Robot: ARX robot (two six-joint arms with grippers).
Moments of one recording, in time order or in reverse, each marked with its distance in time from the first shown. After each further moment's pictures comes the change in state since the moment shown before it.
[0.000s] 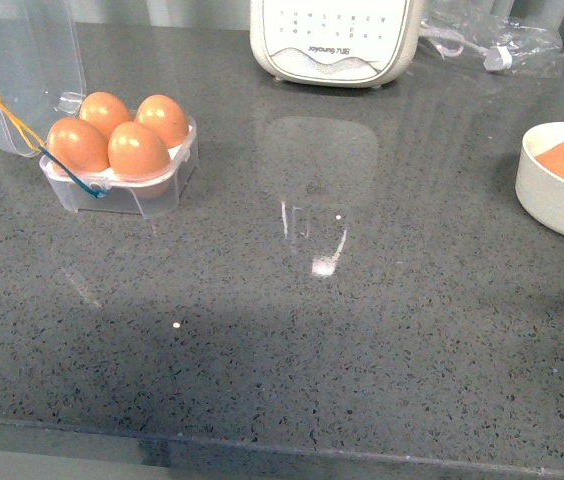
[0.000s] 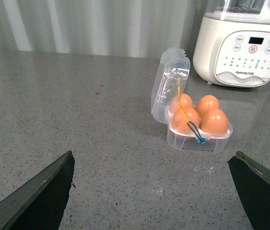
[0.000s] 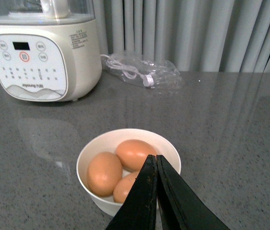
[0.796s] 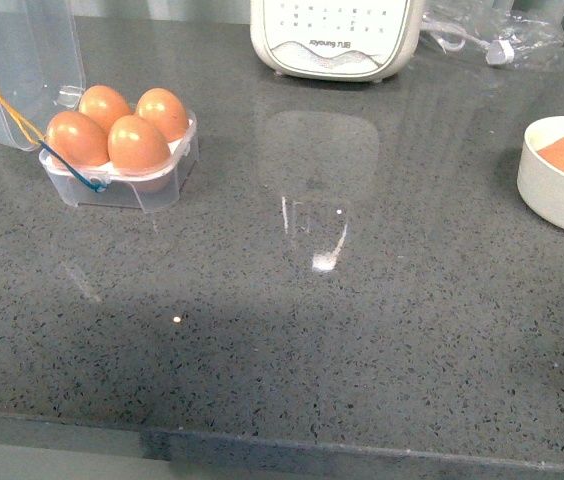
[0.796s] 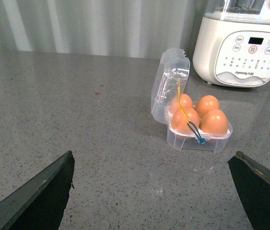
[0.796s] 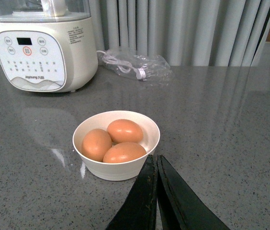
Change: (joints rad) left arm 0.000 0.000 0.000 0.000 0.000 0.000; right arm -0.115 -0.547 -0.111 -0.442 -0.112 0.000
